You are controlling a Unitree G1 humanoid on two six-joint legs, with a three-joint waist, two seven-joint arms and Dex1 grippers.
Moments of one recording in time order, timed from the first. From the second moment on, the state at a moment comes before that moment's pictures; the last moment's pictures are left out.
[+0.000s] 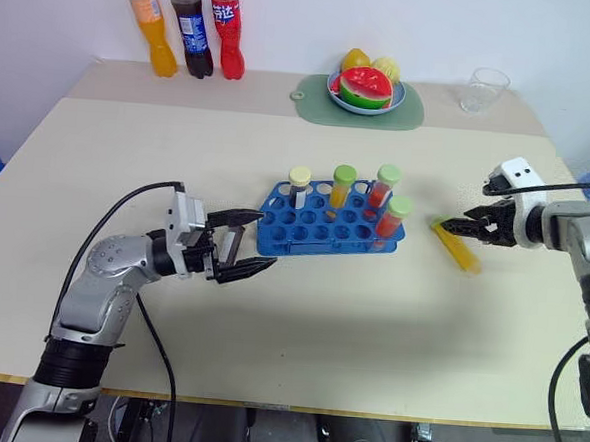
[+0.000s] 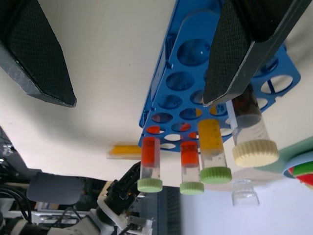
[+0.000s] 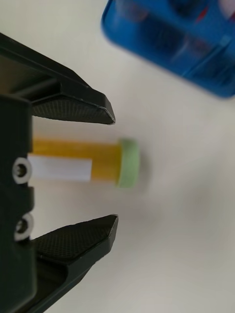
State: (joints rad) left arm -0.24 0.55 0.02 -0.14 -0.52 0.18 -1.11; right arm -0.81 -0.93 0.19 0.55 0.18 0.80 0.96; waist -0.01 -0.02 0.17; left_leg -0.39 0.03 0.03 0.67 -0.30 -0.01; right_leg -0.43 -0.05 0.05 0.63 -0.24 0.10
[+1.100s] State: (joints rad) left arm -0.27 0.54 0.01 -0.12 -0.52 0.18 -1.10; right arm -0.18 -0.77 -0.17 -0.16 0.42 0.42 1.20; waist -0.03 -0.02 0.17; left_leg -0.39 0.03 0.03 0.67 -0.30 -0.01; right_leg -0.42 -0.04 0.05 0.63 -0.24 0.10
